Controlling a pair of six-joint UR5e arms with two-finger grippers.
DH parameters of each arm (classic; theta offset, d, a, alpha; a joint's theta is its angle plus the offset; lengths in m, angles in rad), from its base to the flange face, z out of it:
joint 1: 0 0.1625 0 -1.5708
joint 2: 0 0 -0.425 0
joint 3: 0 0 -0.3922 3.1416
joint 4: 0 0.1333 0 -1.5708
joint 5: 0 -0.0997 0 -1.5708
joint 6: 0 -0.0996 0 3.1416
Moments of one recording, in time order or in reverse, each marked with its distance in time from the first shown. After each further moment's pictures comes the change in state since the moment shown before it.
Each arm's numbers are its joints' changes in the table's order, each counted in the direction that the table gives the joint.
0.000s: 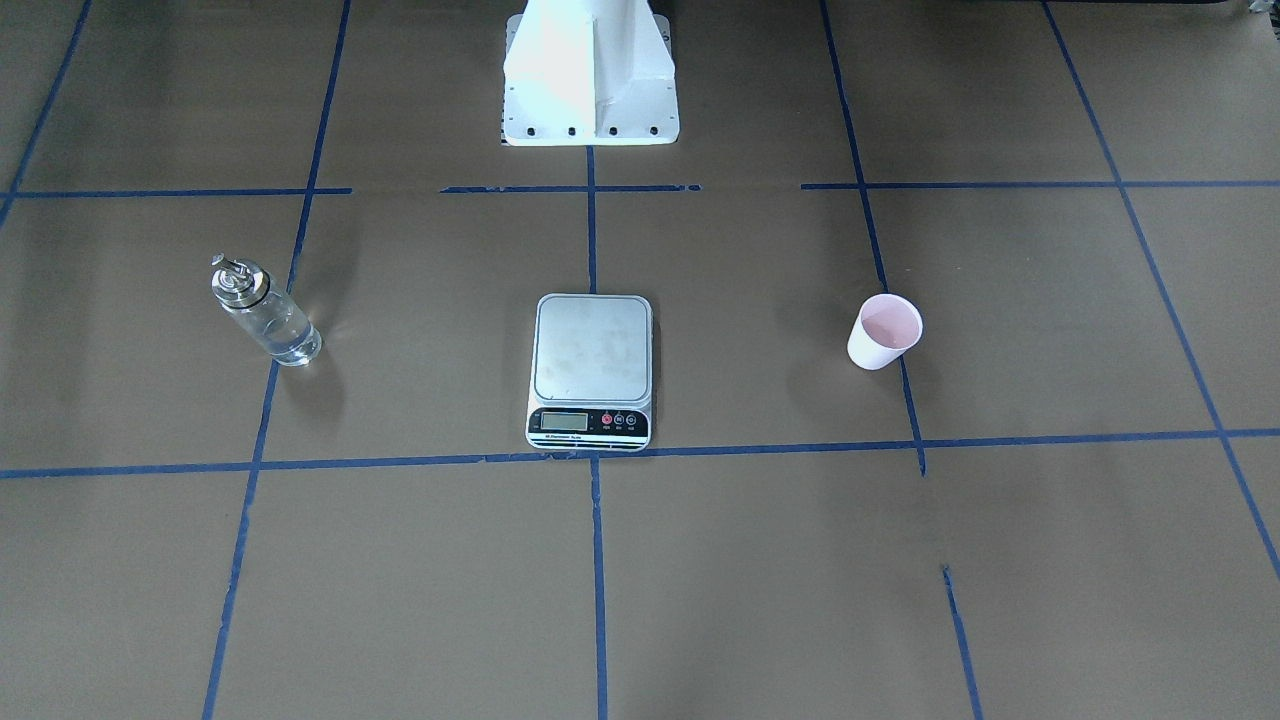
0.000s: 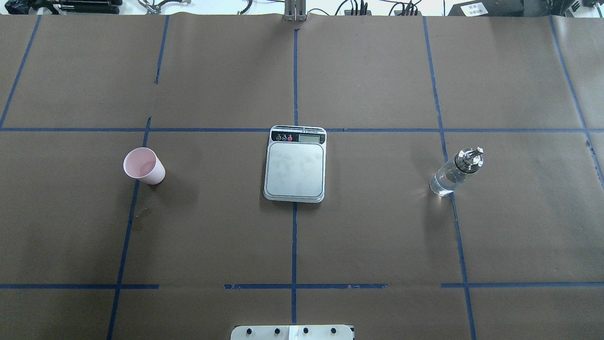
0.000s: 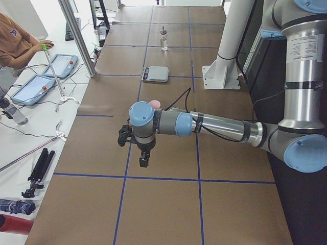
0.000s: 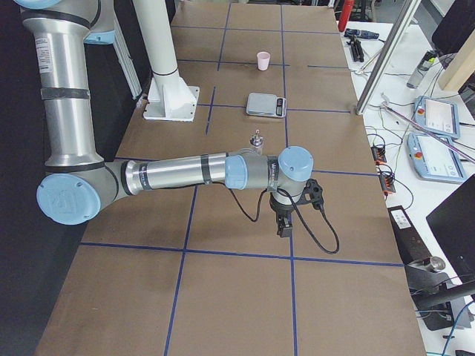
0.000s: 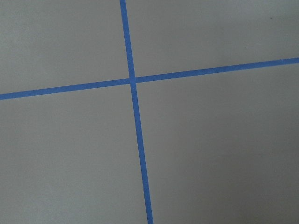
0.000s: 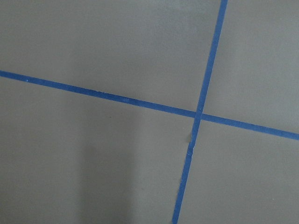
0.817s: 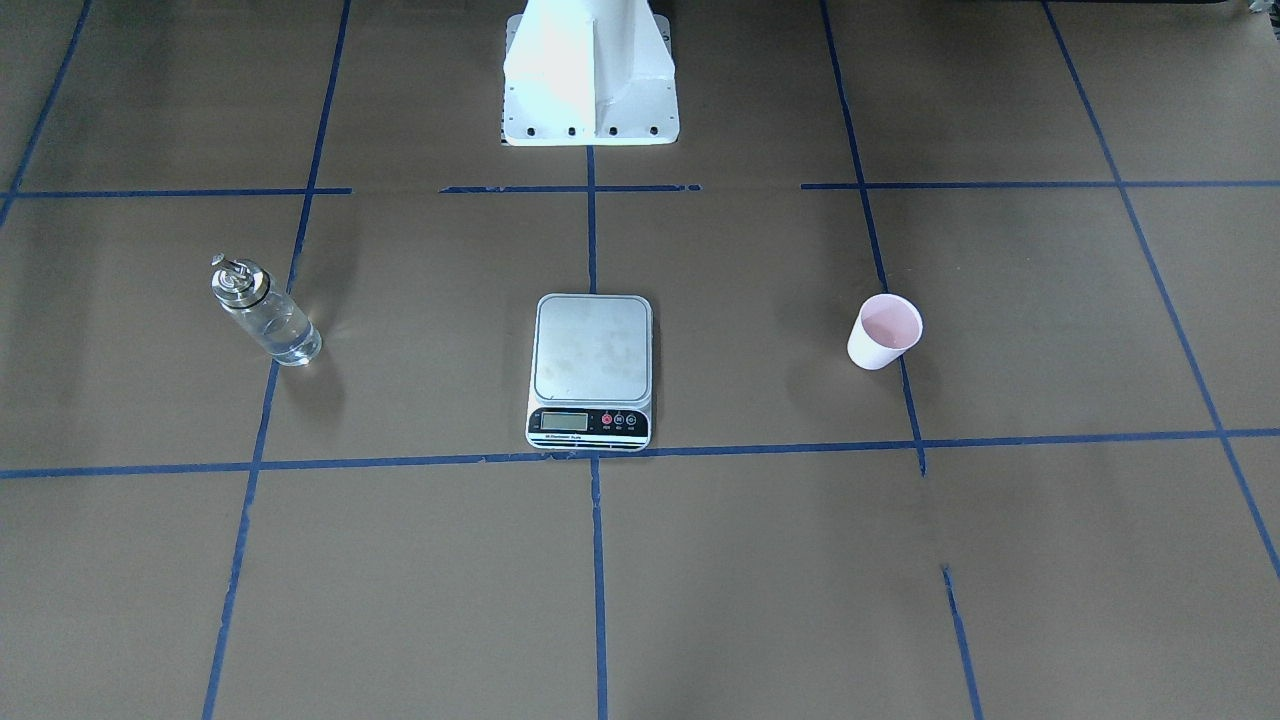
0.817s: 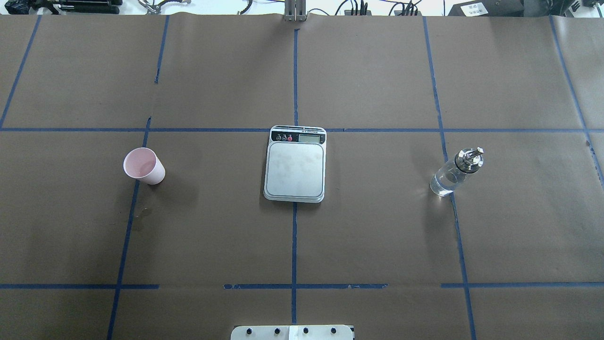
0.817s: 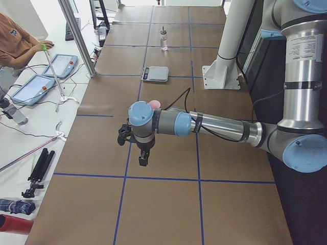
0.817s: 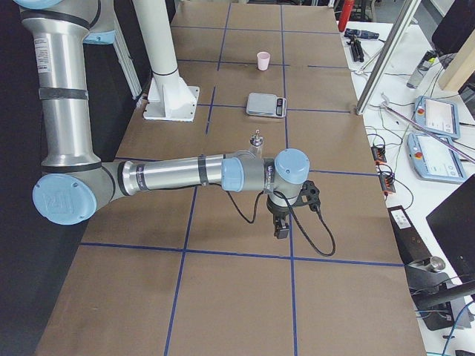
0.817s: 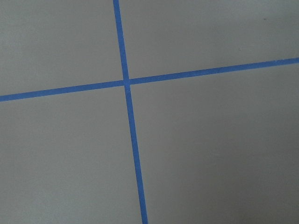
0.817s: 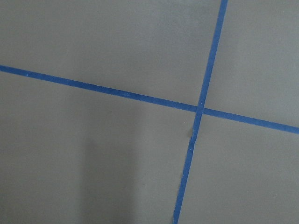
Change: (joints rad) left arm 0.007 0.006 0.001 -0.007 0.015 0.003; right arm 0.000 0.021 -0.005 0.012 -0.006 -0.001
